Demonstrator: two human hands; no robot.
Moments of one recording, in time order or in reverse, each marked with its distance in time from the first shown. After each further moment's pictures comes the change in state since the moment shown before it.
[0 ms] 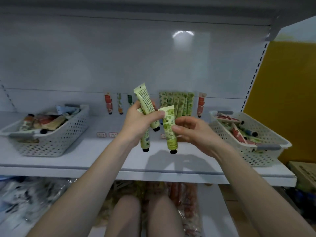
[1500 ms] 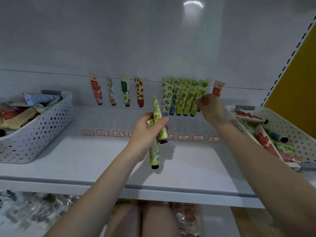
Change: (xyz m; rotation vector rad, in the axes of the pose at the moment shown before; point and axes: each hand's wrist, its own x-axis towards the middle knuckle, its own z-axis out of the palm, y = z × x) left_hand 0.053 -0.089 0.024 -0.134 -0.072 -0.237; right_hand 0.163 0.069 -0.082 -0.816 0.562 -0.063
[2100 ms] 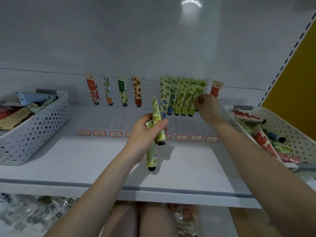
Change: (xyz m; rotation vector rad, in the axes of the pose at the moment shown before) left_hand 0.000 -0.003 -0.001 0.004 -0.016 -0.013; right_hand 0.005 -0.003 0.004 -0.053 -0.044 -0.023
